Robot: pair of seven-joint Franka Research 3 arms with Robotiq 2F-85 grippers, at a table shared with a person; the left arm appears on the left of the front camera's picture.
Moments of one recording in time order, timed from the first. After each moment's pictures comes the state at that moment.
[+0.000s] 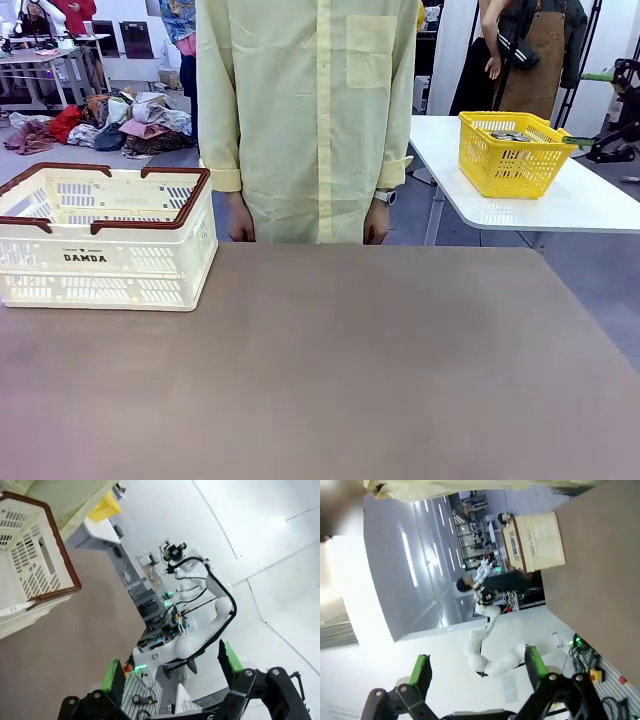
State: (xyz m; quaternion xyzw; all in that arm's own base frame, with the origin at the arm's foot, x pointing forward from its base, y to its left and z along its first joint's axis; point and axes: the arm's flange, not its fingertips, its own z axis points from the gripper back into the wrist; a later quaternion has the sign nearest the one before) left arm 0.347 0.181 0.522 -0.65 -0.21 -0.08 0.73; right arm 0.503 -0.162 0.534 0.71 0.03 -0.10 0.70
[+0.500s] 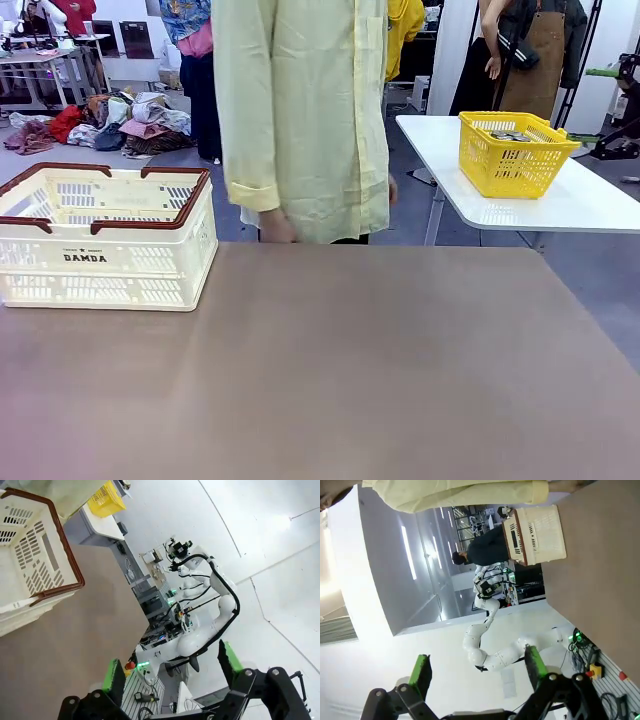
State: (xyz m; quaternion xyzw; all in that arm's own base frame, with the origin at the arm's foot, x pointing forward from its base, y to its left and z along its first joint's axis) left arm 0.345 0.183 0.523 -0.64 -0.21 -0.08 0.74; right arm 0.500 -0.162 0.538 0.71 0.04 -0.09 0.70
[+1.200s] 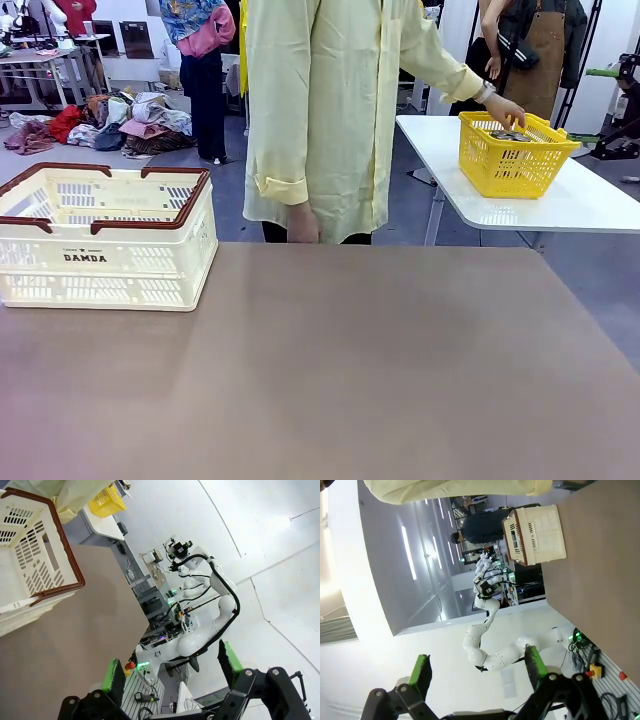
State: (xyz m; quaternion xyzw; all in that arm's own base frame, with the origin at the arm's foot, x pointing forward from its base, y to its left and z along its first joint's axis) left arm 0.345 0.183 0.522 -0.64 -0.20 -0.08 0.74; right arm 0.500 -0.162 0.538 0.71 0.04 -0.09 0.70
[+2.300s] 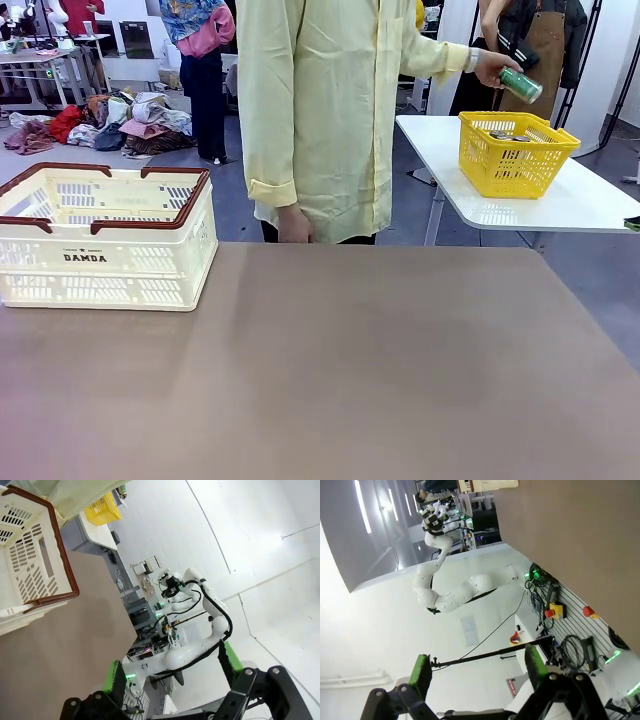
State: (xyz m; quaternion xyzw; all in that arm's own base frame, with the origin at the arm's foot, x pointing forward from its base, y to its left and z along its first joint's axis) left arm 0.356 0.176 0.517 -0.67 -0.19 -0.03 0.72; right arm 0.396 -0.168 0.493 0.65 0.13 0.02 0.75
